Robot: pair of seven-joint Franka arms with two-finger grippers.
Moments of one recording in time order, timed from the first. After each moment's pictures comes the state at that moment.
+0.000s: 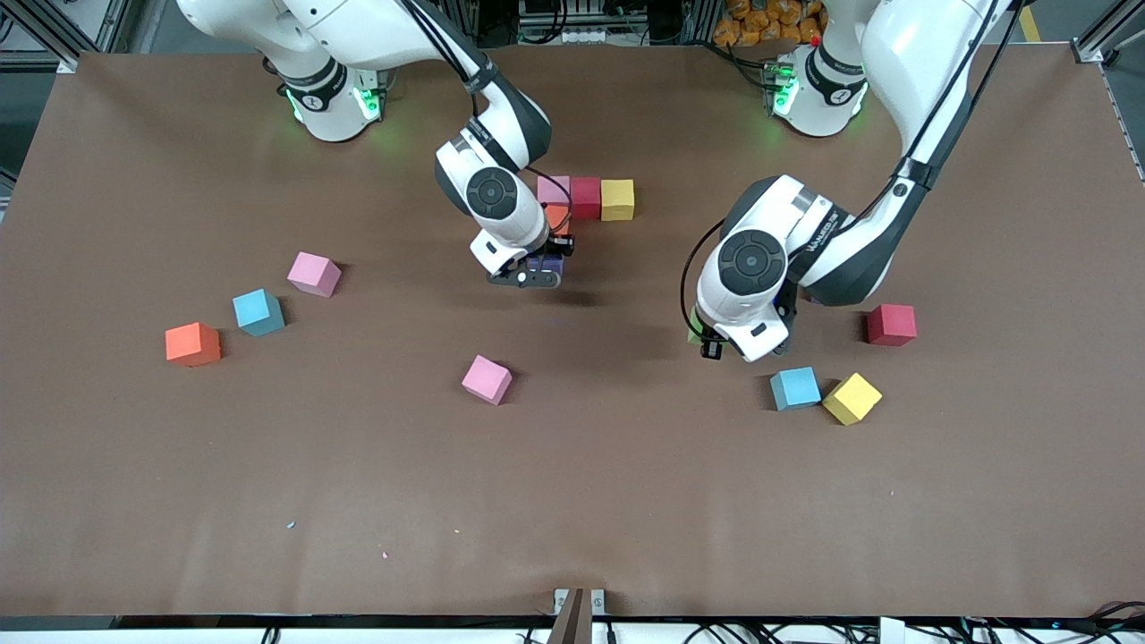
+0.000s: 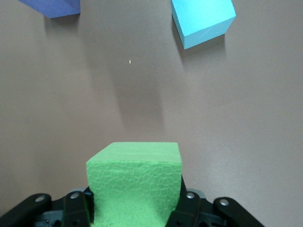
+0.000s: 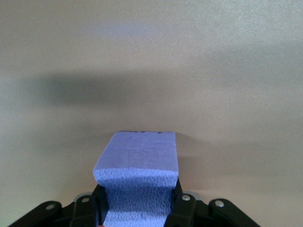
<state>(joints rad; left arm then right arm) -0.11 0.53 -0.49 -1.68 0.26 1.98 -2.06 0.65 0.50 0.19 -2.00 0.25 2.43 0.71</state>
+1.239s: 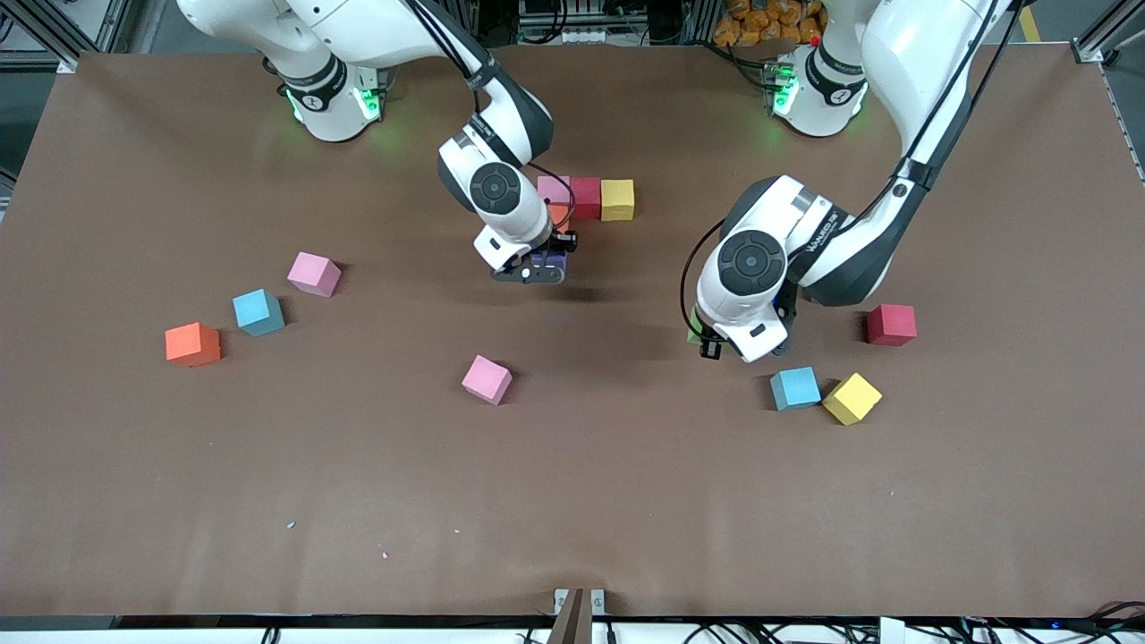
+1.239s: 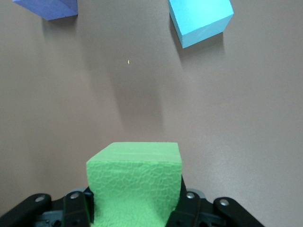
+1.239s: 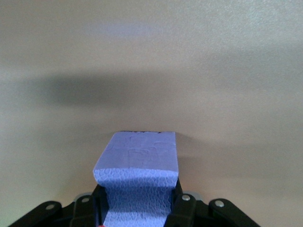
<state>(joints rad) -0.11 0.53 -0.49 -1.68 0.26 1.98 -2.04 0.65 0.50 0.20 -2.00 0.25 2.44 0.71</state>
